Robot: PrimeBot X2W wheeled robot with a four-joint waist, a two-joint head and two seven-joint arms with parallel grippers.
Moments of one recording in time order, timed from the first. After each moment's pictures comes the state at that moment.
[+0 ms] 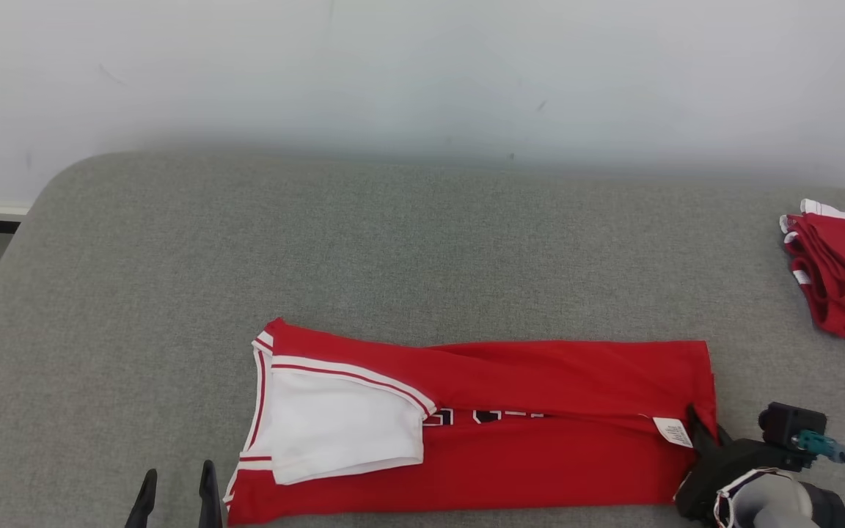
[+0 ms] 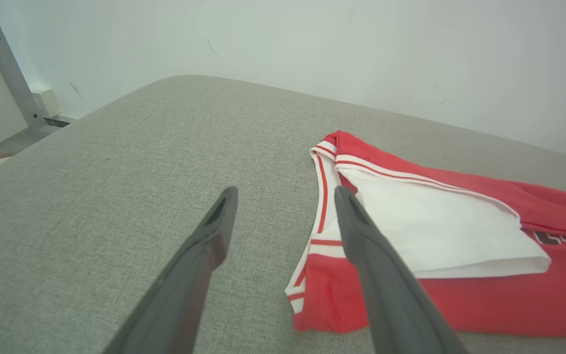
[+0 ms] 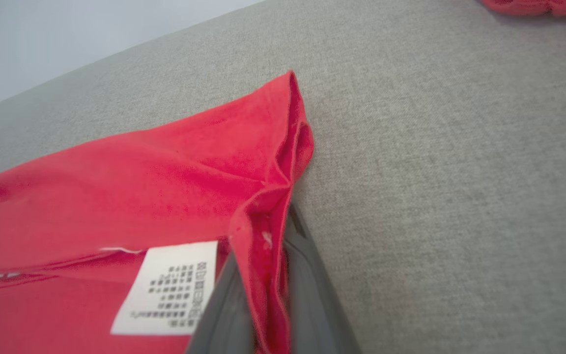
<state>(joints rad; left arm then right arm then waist) 0.06 0.05 0.06 0.25 -0.22 -0.12 -0.26 -0.42 -0.23 0.22 1.03 0.61 0.13 -0.23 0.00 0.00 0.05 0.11</state>
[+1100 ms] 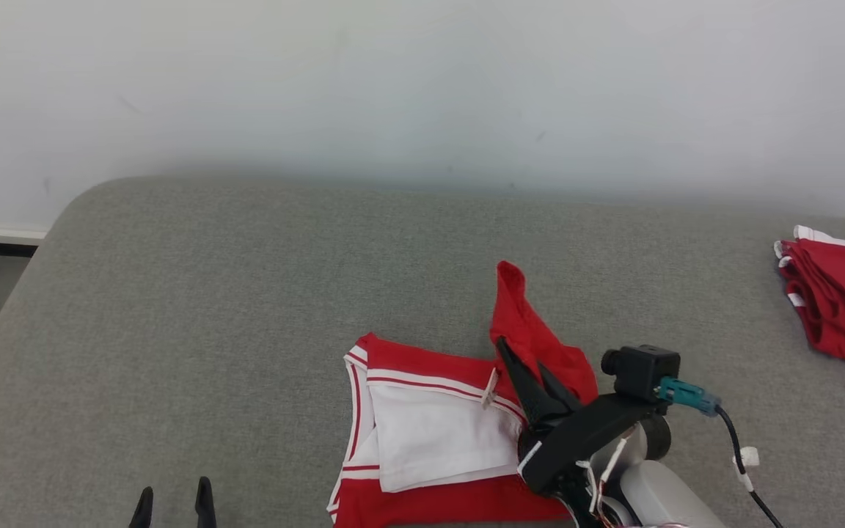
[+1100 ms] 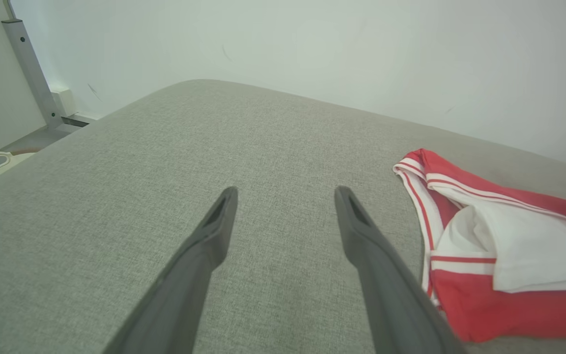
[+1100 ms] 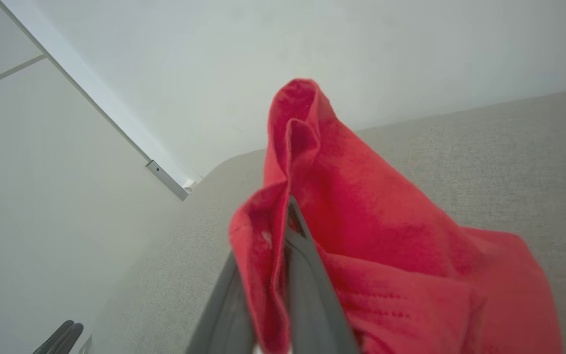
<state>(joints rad) 0.08 0.05 0.07 0.28 -0.23 -0.11 -0.26 -0.34 -0.09 0.42 0.40 0.70 0.13 -0.04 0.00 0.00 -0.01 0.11</state>
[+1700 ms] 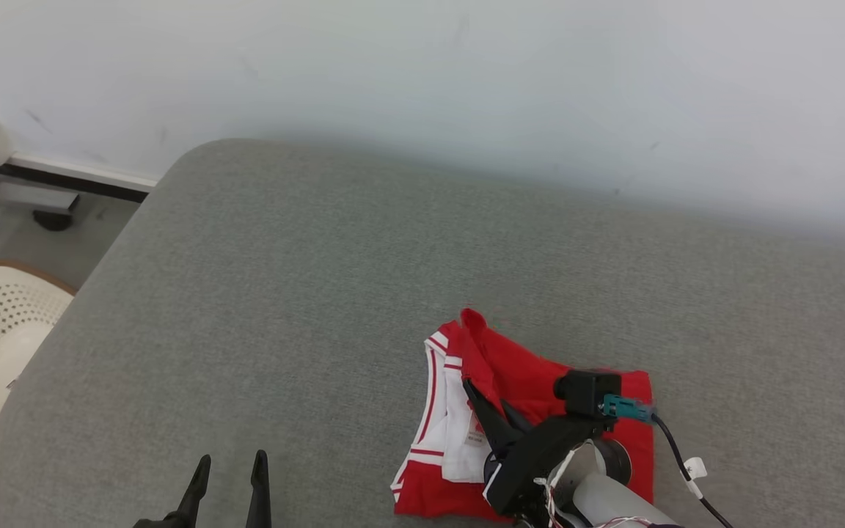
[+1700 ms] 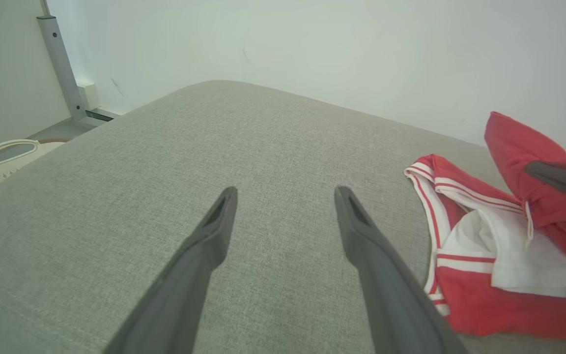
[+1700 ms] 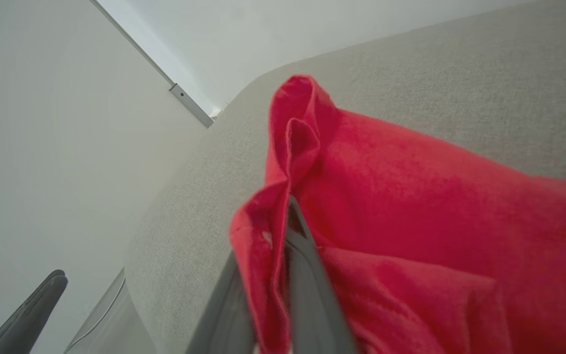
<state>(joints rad) 0.00 0.05 -0.06 0.31 -0.25 -0.10 -0.26 -0.50 -0.05 0.69 0.77 0.91 0.13 -0.18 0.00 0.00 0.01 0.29</state>
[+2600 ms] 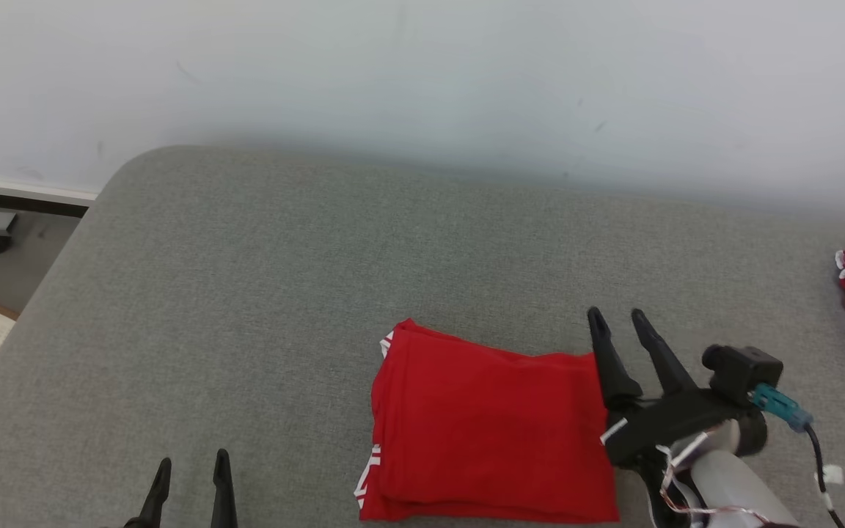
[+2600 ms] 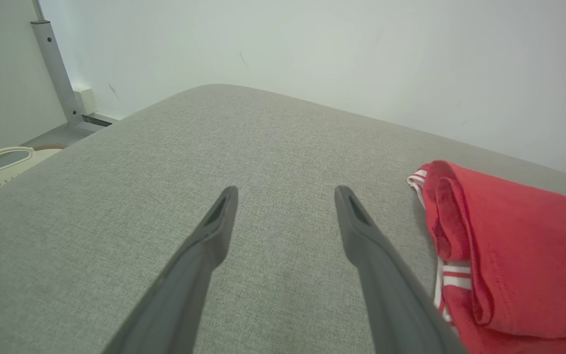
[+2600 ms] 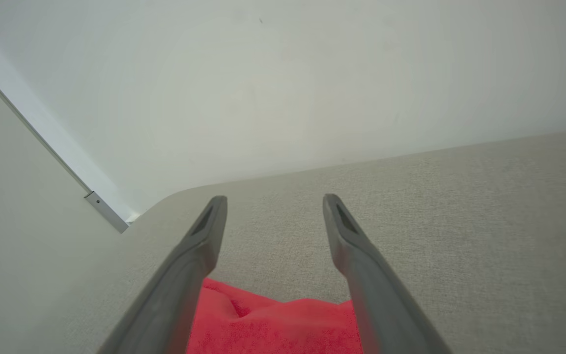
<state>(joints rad) 0.02 0.05 0.01 0.28 -0.25 -0.09 -0.26 -0.40 -0.16 0.32 0.57 0.65 0.13 -0.26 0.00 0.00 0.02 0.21</state>
